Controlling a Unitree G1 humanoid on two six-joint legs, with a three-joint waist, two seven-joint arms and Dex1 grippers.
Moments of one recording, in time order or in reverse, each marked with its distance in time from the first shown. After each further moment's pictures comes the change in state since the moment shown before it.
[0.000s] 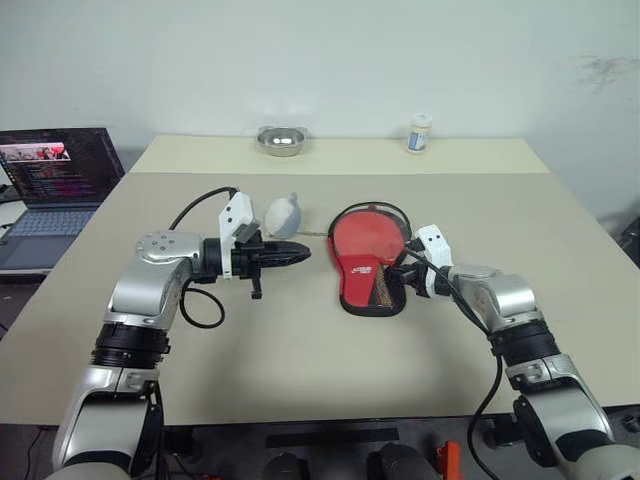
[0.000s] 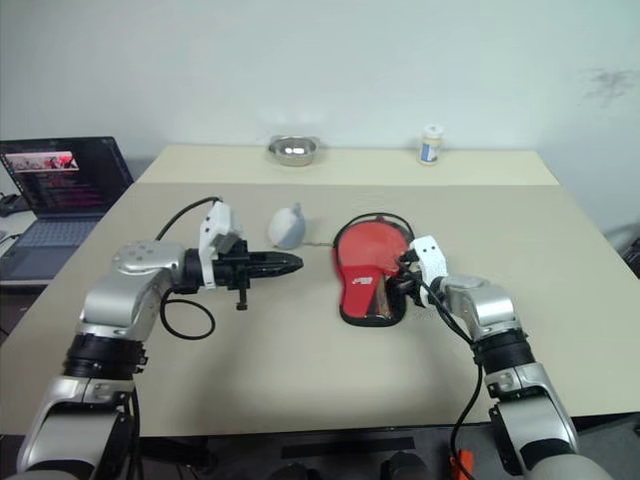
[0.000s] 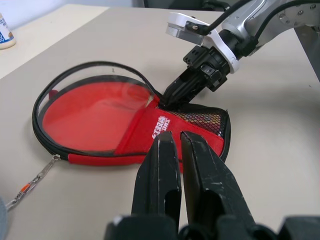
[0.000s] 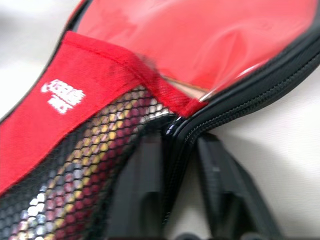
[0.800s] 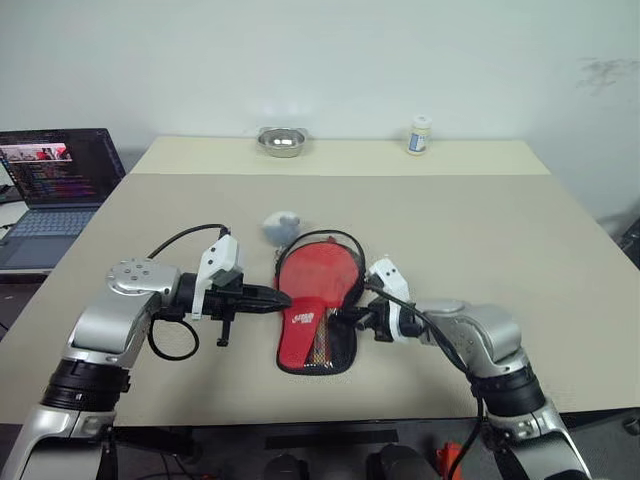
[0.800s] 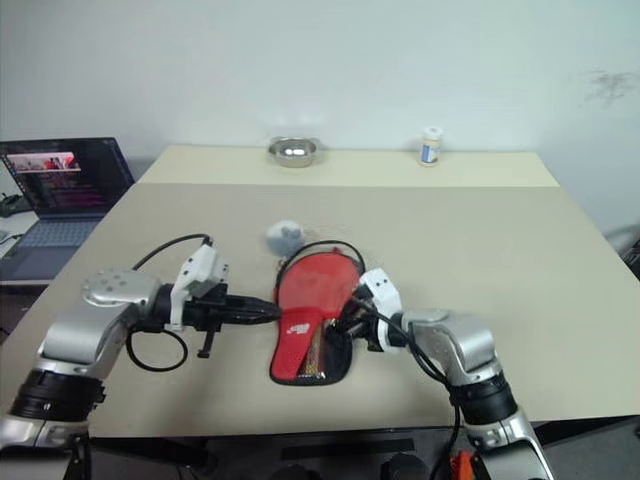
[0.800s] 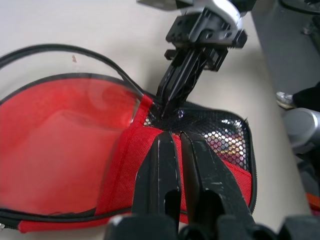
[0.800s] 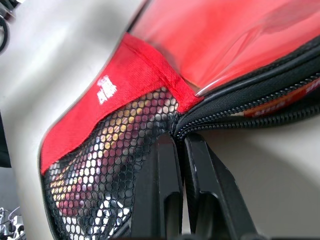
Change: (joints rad) left arm 0.213 0.150 -0.010 -0.194 -0.061 0.018 -0.149; right arm 0.245 0.116 0.077 -0.568 0.155 0.372 -0.025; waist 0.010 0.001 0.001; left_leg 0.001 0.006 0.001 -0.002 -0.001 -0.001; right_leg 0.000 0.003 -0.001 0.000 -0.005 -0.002
